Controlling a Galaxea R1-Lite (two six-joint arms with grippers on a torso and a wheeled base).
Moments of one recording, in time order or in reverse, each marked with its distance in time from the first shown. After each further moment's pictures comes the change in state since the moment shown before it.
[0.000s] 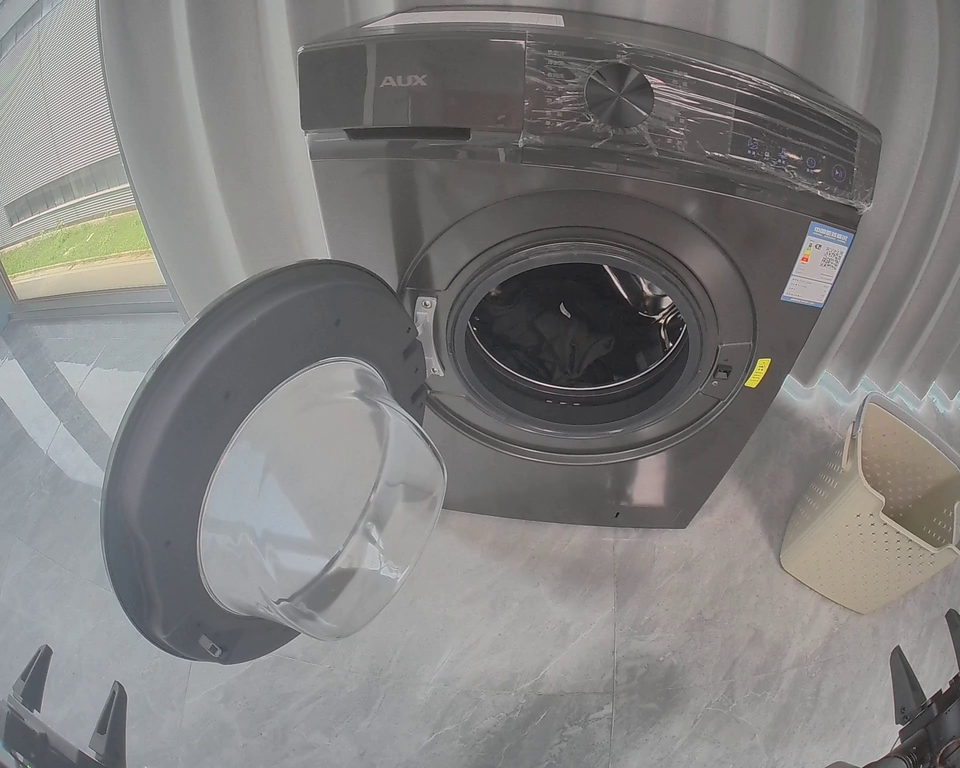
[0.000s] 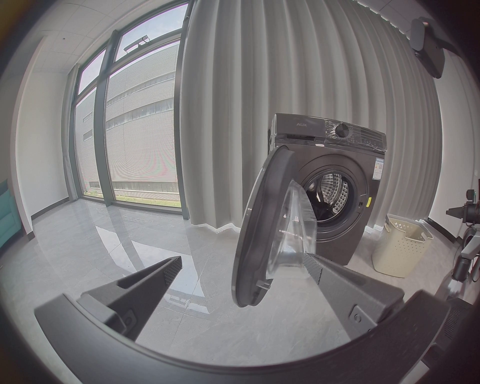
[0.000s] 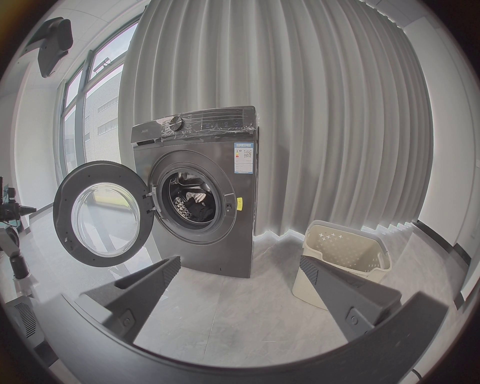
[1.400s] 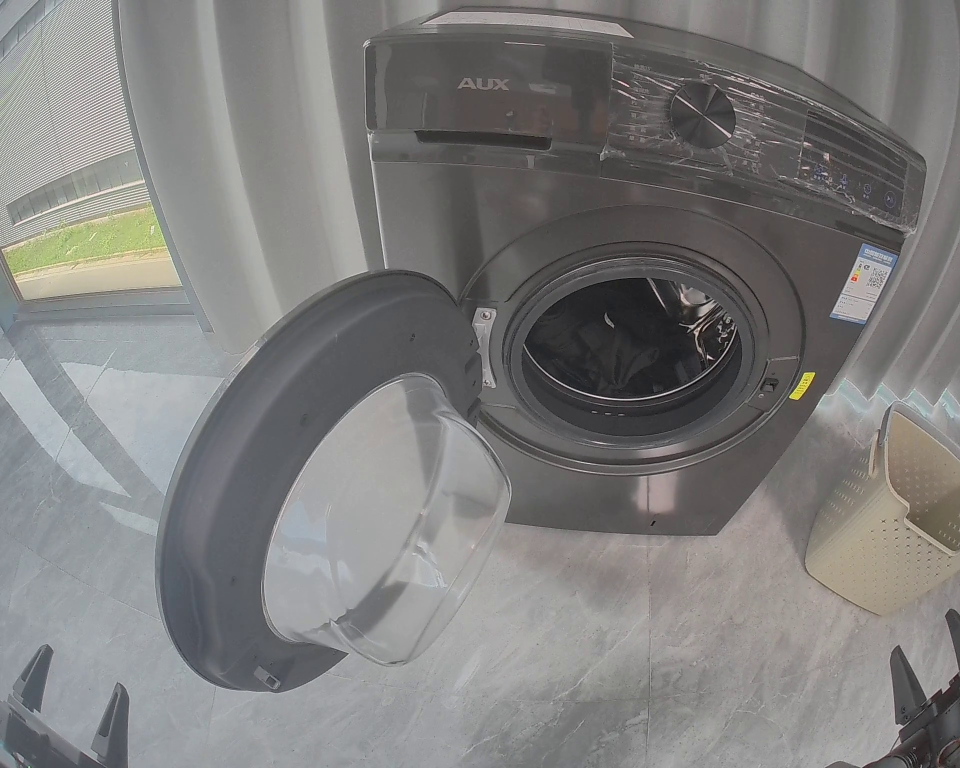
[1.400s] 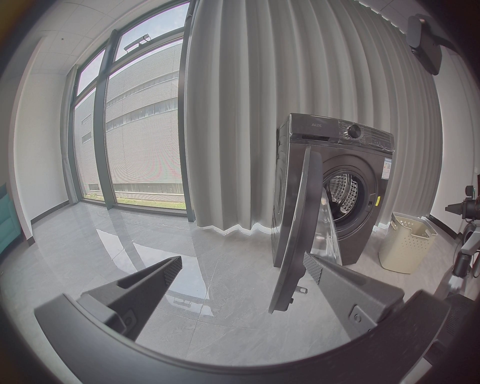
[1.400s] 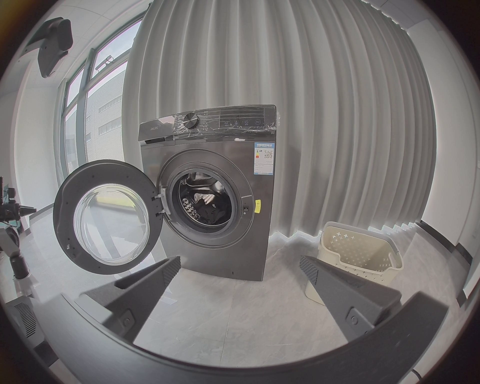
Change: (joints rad) left arm 0.002 0.000 0.000 0.001 -0.007 0.016; right arm 0.001 0.000 0.000 0.000 0.000 0.000
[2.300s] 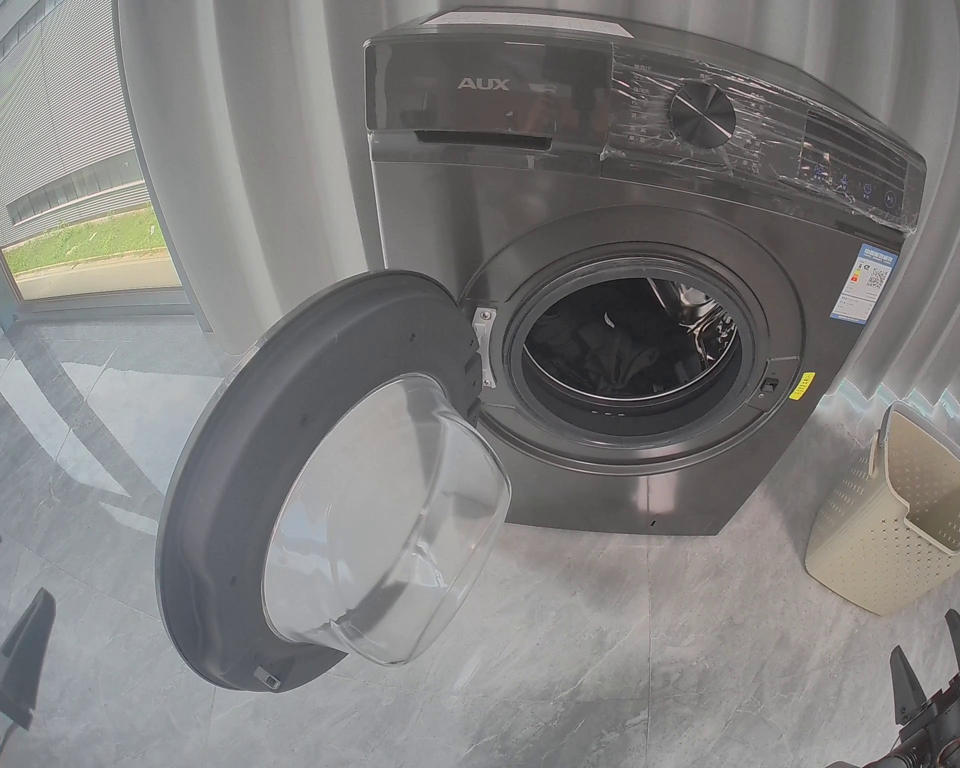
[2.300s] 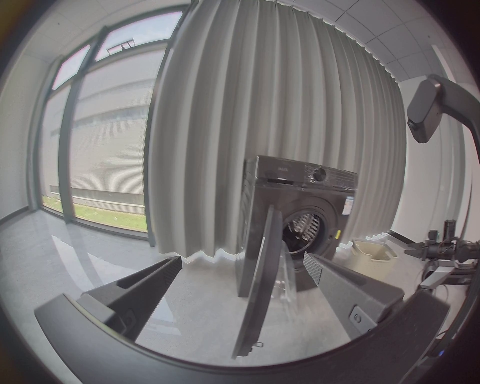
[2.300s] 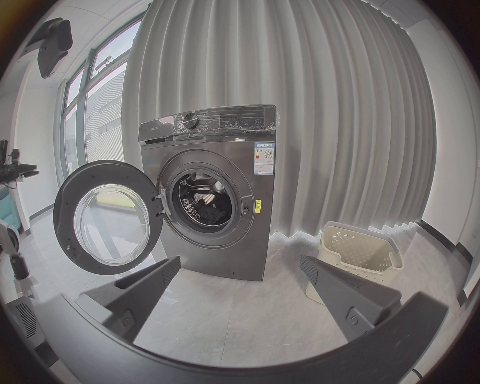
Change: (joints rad) left arm -0.136 0.312 -0.343 -0.080 -0.121 -0.034; right arm 0.001 0.000 0.000 0.000 0.001 0.003
